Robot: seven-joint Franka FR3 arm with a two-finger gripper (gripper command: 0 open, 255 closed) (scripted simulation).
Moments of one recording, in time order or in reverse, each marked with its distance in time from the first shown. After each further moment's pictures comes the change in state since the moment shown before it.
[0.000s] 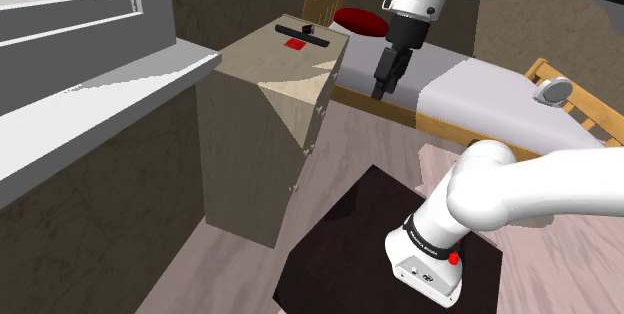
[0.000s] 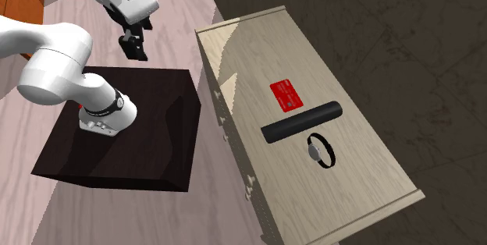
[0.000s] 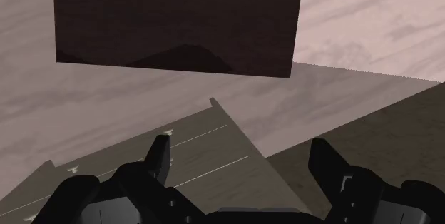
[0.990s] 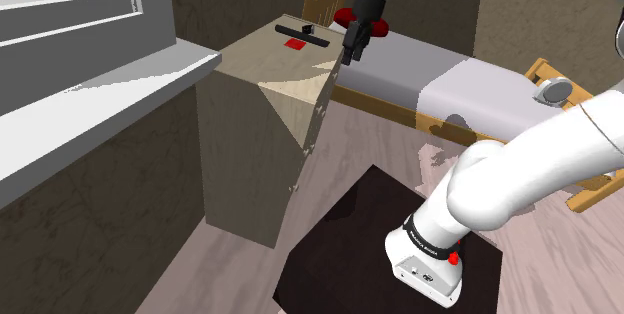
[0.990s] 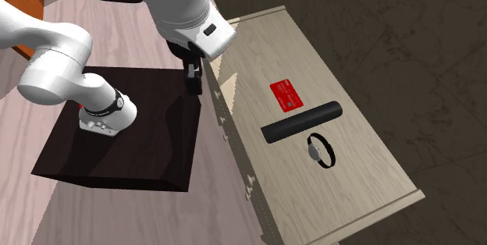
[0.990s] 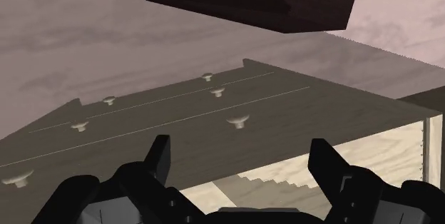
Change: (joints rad) arm 0.004 0.460 -0.145 0.336 -0.082 0.145 -0.262
